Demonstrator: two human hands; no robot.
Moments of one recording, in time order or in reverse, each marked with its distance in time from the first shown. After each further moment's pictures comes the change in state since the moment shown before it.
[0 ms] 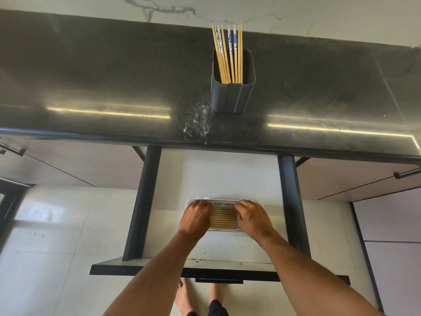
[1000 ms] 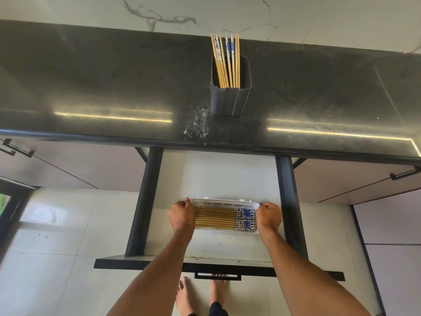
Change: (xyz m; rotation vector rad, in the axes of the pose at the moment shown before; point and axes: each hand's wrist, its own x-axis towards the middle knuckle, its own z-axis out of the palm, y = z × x) left_hand -0.006 -0.003 -0.007 -0.810 0.211 -1.031; right_hand -0.008 0.018 0.005 0.698 0.287 1.004
